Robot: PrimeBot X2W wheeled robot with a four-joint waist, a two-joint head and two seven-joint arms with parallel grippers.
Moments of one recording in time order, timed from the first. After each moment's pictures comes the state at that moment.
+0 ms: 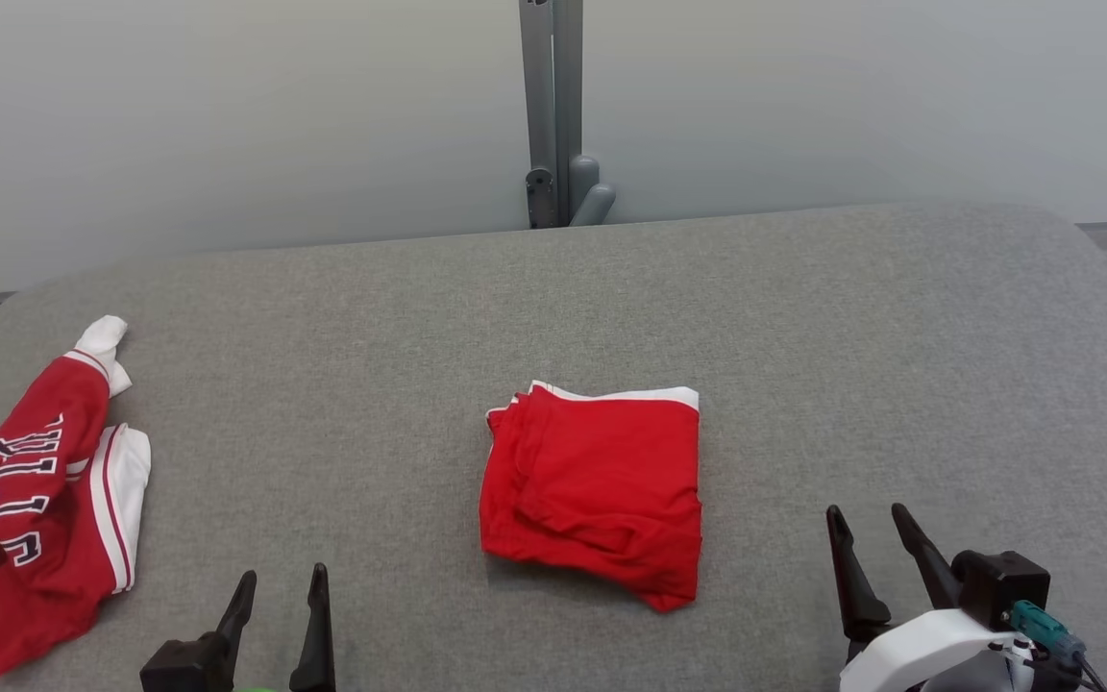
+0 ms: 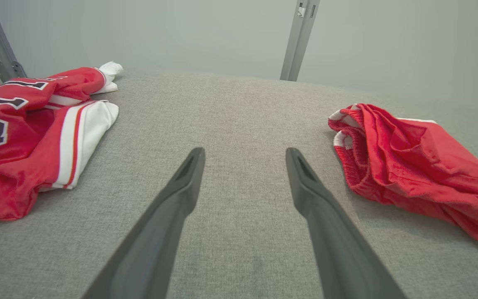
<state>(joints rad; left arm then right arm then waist) 0.06 0.05 -0.03 0.37 -0.22 -0.11 -0.26 -0.01 -0.05 0.06 0.36 0.25 0.13 -0.26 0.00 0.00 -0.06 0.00</state>
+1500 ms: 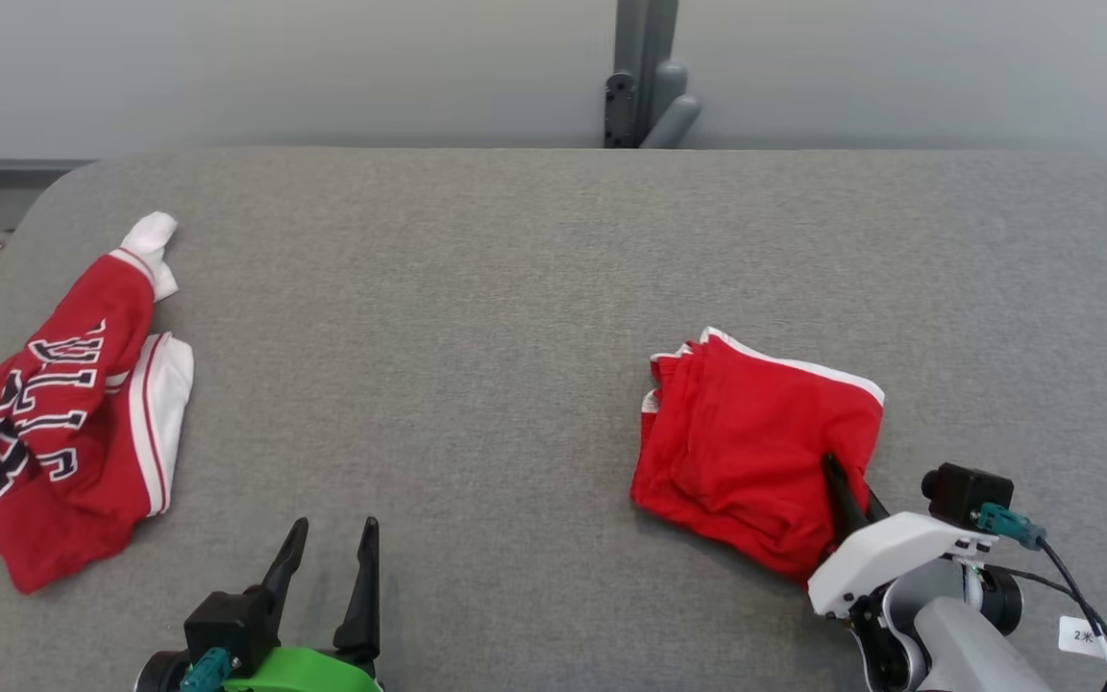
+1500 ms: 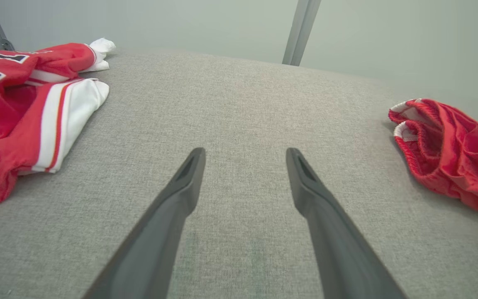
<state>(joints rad) -0.02 0.05 -0.13 0.36 -0.23 -0.13 -0.26 -0.34 -0.05 0.16 0.78 0.55 0.13 -0.26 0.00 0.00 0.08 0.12</state>
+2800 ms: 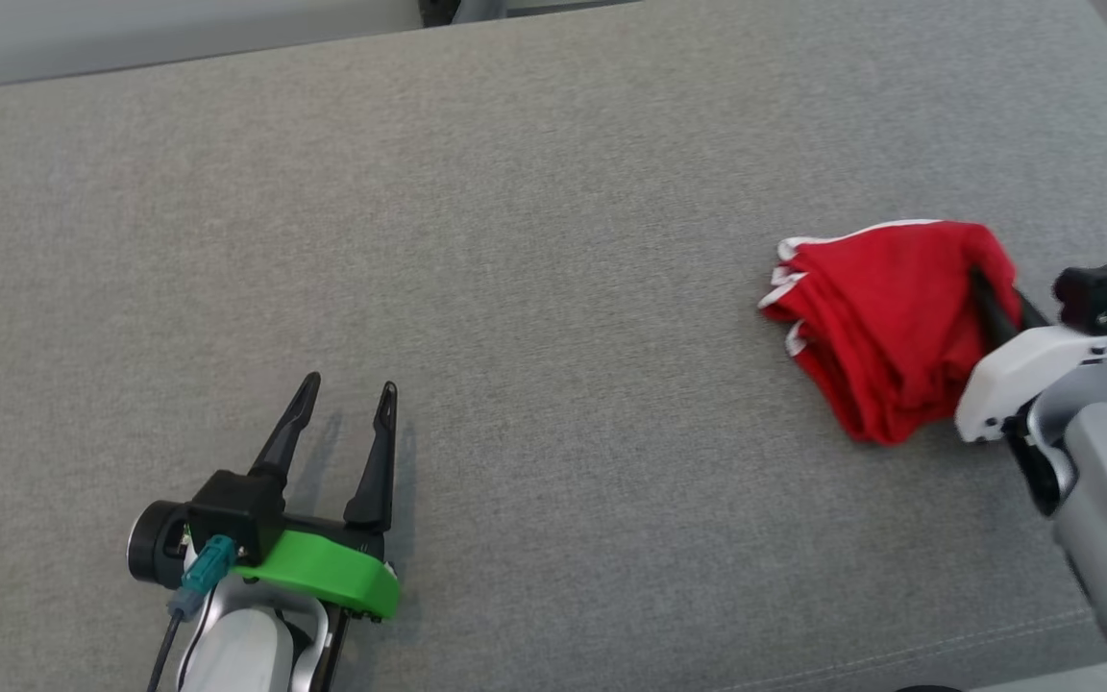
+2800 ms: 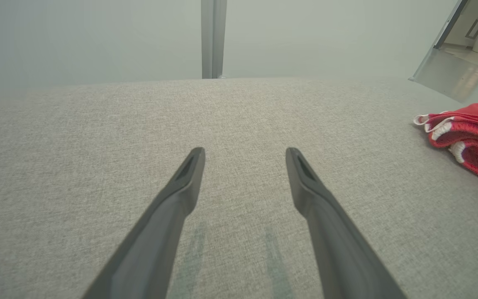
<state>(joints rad) -0.18 0.07 -0.18 0.27 -0.19 -0.13 -0.26 -0.66 -0.32 0.23 0.93 0.37 0.13 -0.26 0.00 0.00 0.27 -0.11</state>
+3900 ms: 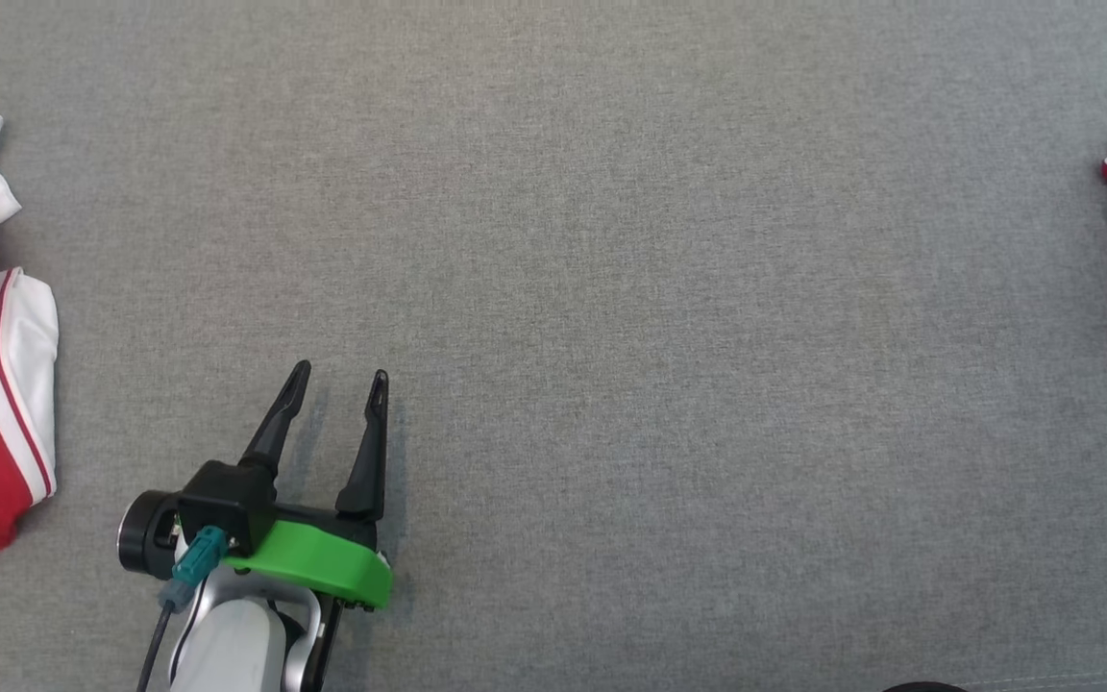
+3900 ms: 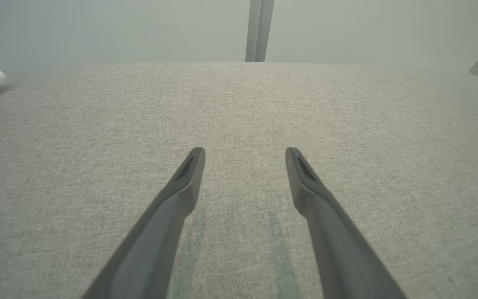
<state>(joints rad) -0.20 0.07 -0.16 0.27 -0.18 -0.13 -0.26 -0.80 -0.59 -0.30 1.06 -0.14 0.13 -0.26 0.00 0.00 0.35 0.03</state>
